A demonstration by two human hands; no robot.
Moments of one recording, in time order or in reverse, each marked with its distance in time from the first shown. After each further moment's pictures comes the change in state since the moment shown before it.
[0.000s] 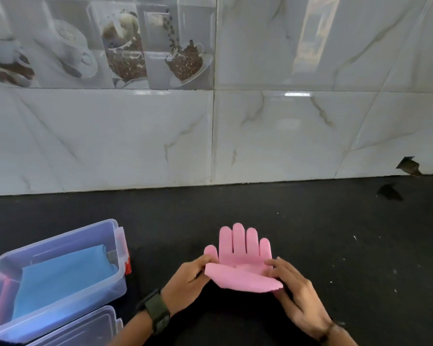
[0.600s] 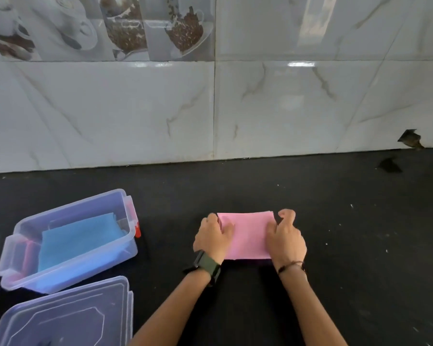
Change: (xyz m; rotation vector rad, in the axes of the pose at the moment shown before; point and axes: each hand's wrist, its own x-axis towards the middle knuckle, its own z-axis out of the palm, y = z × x) left_hand 0.019 0.046 0.044 0.236 0.415 -0.442; right_hand 0.042 -0.030 0.032 -0.191 0.384 0.776
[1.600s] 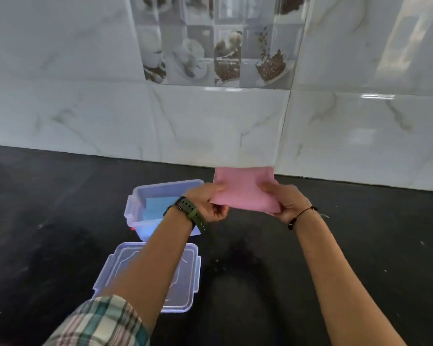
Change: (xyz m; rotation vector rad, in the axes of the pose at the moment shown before) left_hand -0.011 -0.045 -0.171 -1.199 -0.298 -0.496; right_hand -0.026 -0.146 -0.021 0.884 -0.817 0.145
